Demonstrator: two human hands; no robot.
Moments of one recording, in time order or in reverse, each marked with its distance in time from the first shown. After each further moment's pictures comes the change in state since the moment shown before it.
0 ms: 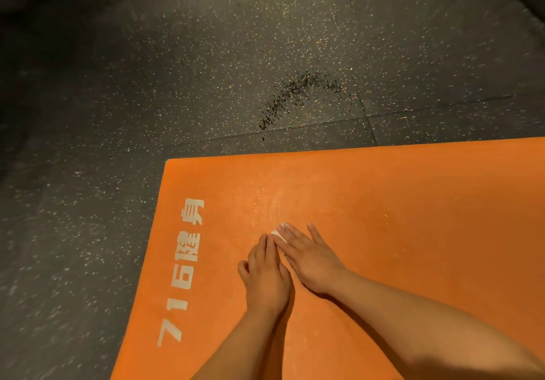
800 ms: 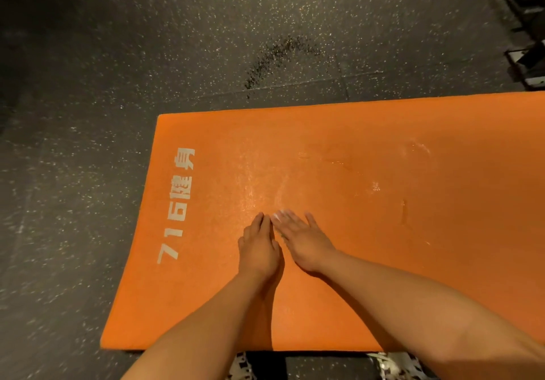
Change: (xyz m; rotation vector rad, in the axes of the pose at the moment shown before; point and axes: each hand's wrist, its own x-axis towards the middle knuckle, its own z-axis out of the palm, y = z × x) left_hand -0.102 0.006 -0.004 -0.018 -0.171 0.051; right_hand -0.114 -0.056 0.000 0.133 -0.192 0.169
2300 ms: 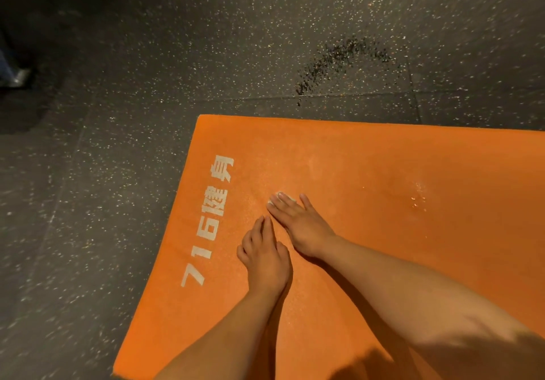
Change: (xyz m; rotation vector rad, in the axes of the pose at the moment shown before) left_hand 0.064 -0.055 -0.005 -0.156 0.310 -0.222; right_hand 0.158 -0.020 -0.018 -0.019 0.076 -0.265
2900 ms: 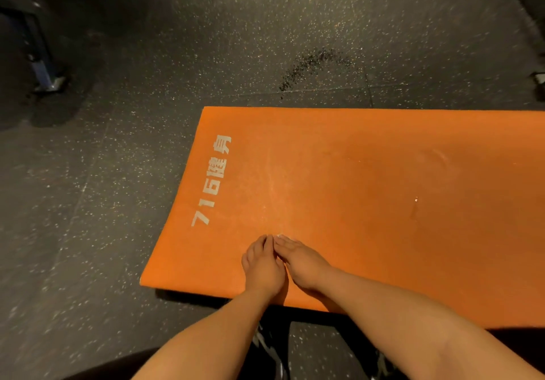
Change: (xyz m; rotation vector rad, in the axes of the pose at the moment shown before) left_hand -0.170 -0.008 -0.029 0.087 -0.229 0.026; right_hand -0.193 -0.103 0.035 0.247 -0.198 0.077
